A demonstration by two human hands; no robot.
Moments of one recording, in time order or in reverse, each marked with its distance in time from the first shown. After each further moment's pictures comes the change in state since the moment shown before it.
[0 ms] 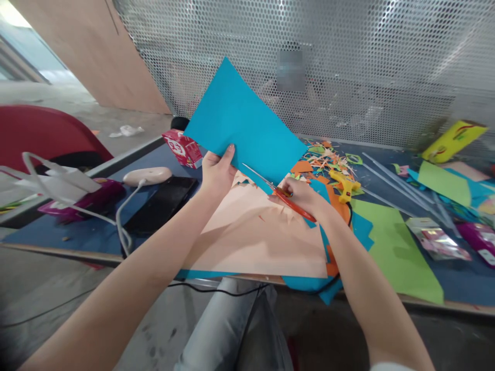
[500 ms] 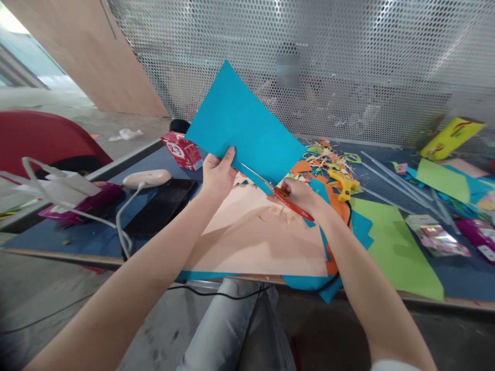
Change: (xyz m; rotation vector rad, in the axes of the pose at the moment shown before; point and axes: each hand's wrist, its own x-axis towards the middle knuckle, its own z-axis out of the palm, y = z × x) left_hand -0.001 -0.002 0.002 -0.025 0.008 -0.034; right_hand 0.004 0.008 0.001 -0.081 -0.012 0.051
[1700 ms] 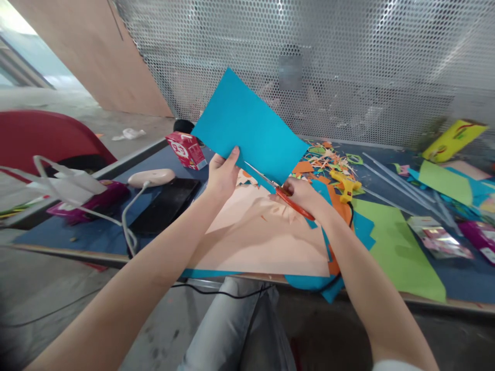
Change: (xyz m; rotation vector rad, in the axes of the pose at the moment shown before) left_hand -0.001 0.001 0.000 -0.042 0.025 -0.042; right_hand -0.001 -0.007 -0.001 -0.122 0.065 -0.003
